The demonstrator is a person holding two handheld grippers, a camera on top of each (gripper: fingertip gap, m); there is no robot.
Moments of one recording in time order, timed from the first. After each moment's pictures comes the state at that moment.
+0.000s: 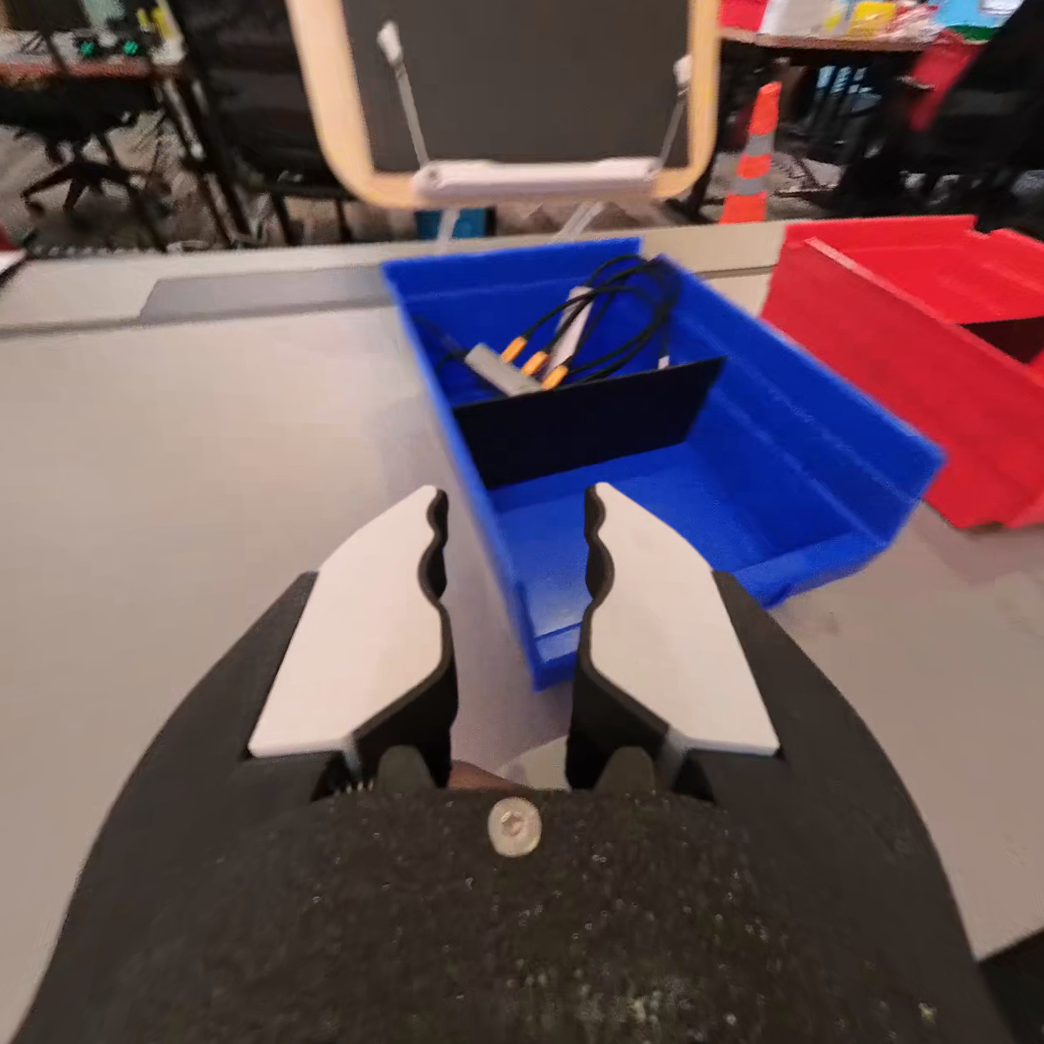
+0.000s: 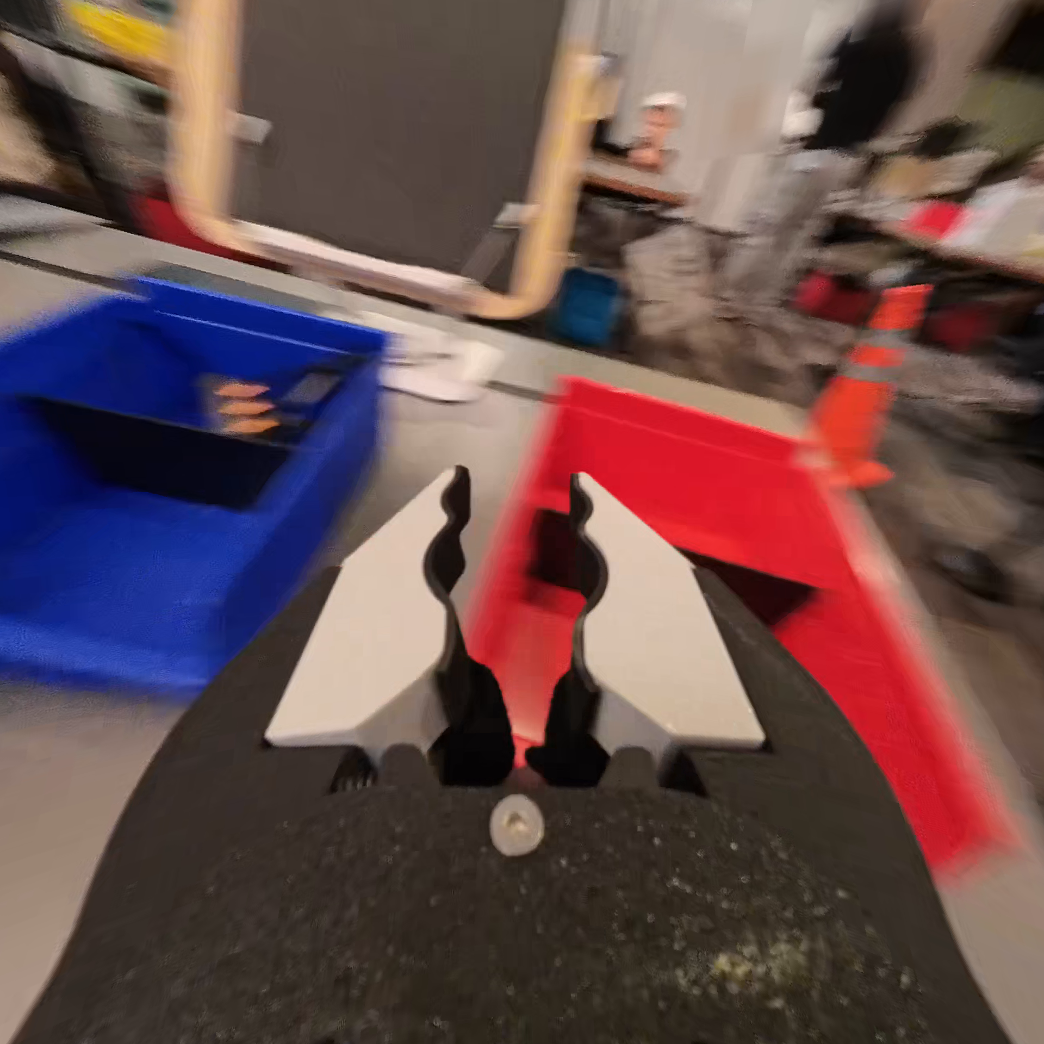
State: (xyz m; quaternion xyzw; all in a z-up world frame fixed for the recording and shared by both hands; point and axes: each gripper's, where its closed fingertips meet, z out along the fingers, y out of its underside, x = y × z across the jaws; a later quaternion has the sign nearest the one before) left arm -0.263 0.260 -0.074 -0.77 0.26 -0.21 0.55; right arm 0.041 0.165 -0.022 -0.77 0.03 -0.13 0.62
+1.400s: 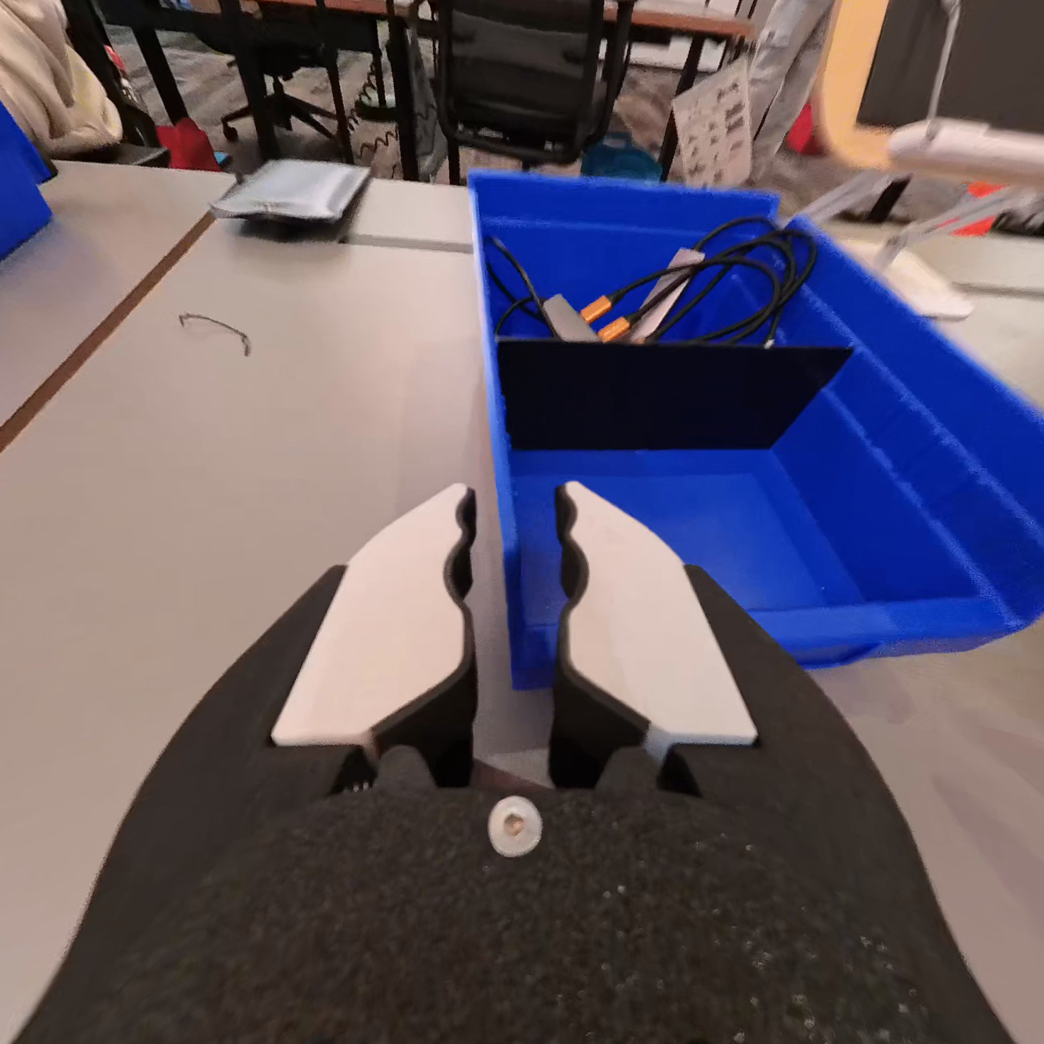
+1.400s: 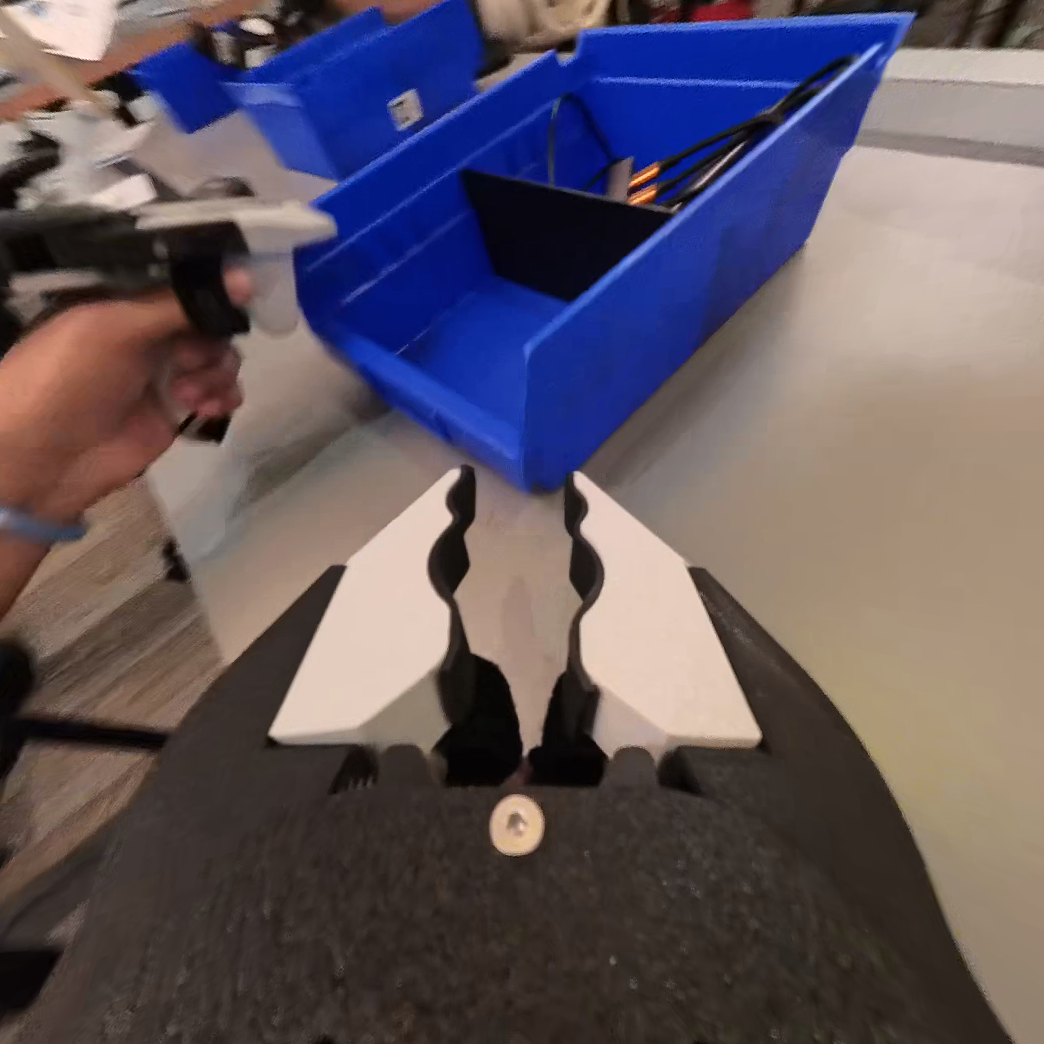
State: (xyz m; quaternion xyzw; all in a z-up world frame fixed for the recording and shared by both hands) left arm -0.494 0.399 -0.103 -0.80 0.16 -0.18 0.56; right arm -0.314 0.265 -0.118 -0.83 -0.12 0.21 0.50
